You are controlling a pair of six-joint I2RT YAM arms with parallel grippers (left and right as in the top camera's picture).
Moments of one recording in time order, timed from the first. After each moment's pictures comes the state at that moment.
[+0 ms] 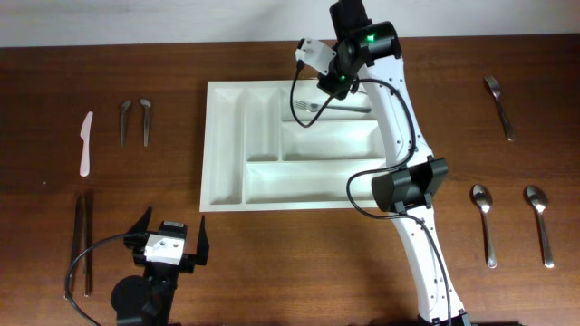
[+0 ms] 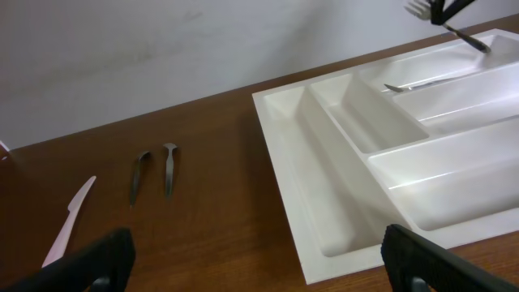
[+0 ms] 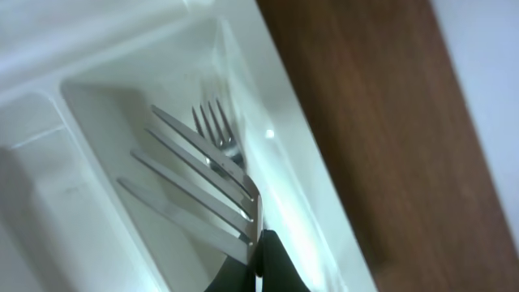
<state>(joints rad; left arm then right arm) 0.08 0.01 0.09 -0.26 0.17 0.24 0.27 2.79 3.09 -1.47 -0.18 -0.87</state>
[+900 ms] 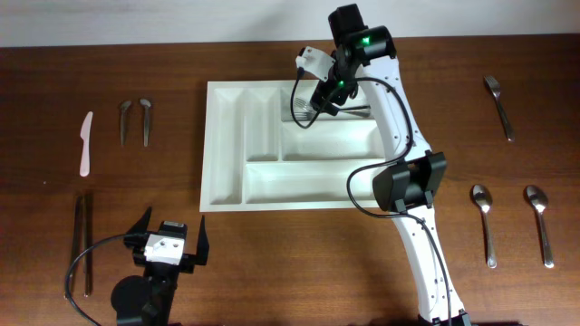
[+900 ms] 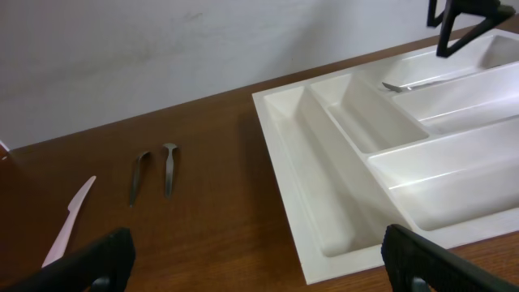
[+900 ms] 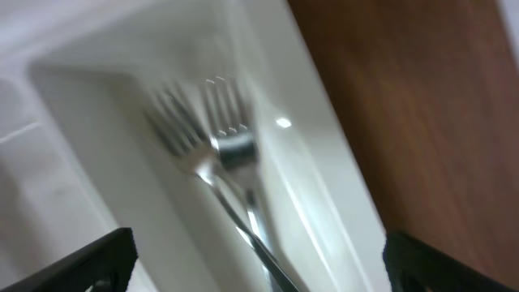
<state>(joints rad) 0.08 0.01 0.09 -0.26 0.17 0.24 0.26 2.78 3.01 -1.43 -0.16 -0.82</state>
